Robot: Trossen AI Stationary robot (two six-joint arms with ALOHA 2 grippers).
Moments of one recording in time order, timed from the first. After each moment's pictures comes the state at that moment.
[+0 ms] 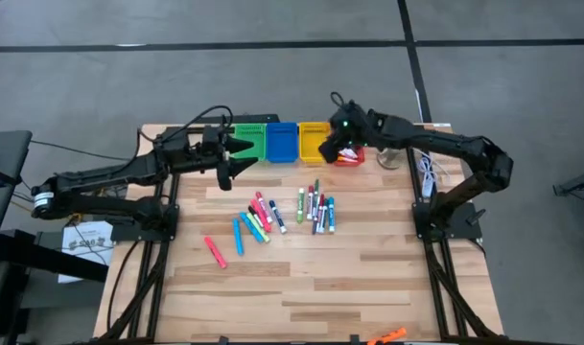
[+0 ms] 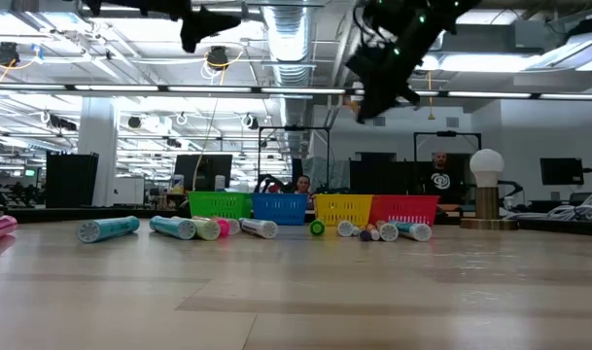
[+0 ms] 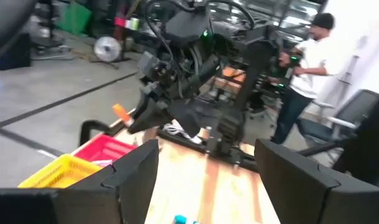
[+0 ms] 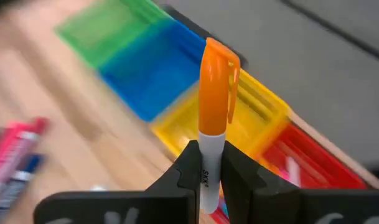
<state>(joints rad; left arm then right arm) 0.28 0.93 0.74 0.17 0.10 -0.23 -0.46 1.49 1.24 -0.59 0.18 0.19</state>
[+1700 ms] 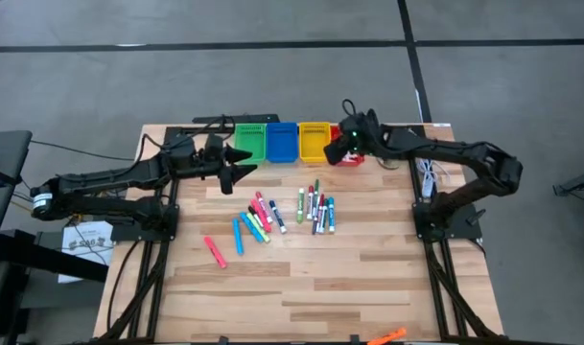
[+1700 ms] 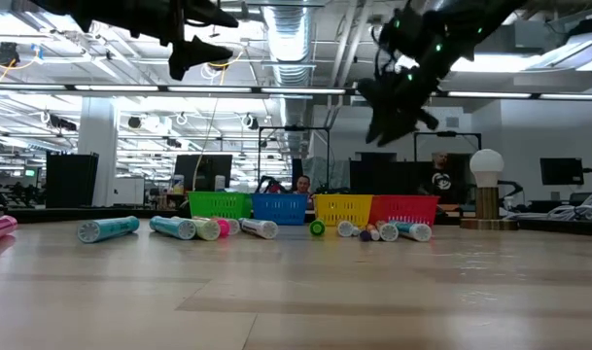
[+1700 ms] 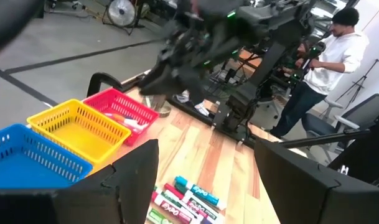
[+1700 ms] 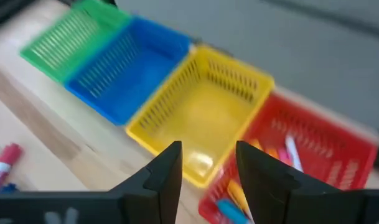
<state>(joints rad) 0.28 0.91 0.64 0.12 0.08 -0.36 -0.48 1.41 0.98 -0.32 0.23 0.32</state>
